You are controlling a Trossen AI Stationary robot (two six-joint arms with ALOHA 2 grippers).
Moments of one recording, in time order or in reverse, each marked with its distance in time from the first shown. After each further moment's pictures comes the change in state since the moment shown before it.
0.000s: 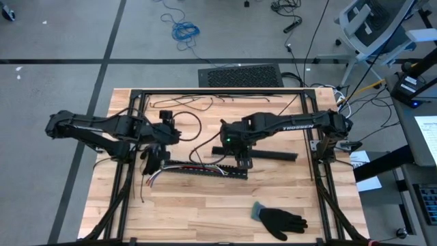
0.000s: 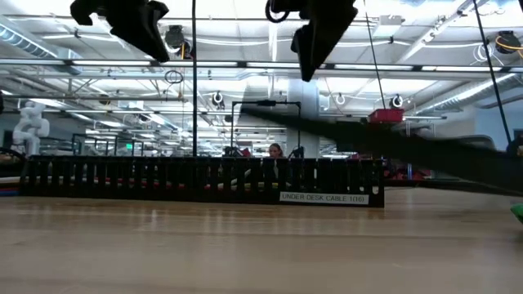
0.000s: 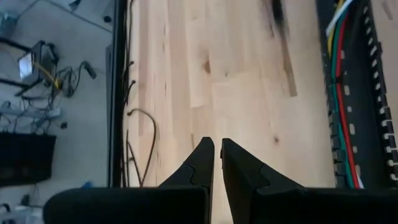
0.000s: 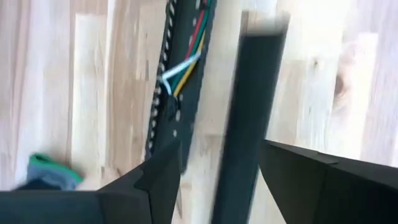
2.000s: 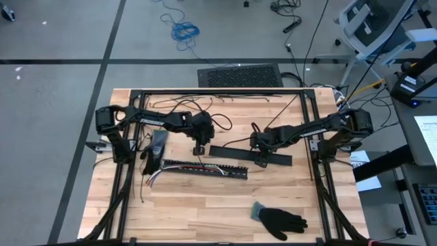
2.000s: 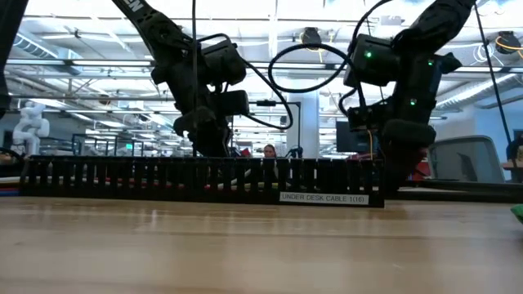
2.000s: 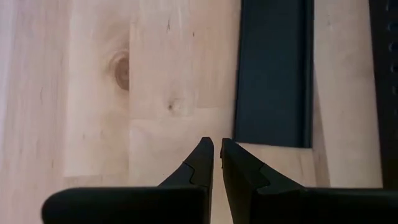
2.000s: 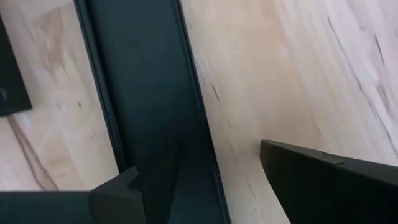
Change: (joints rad) left arm 0.380 0.673 -0.049 0.596 0.588 0.024; right arm -0.097 -0.271 -1.034 0.733 0.130 0.338
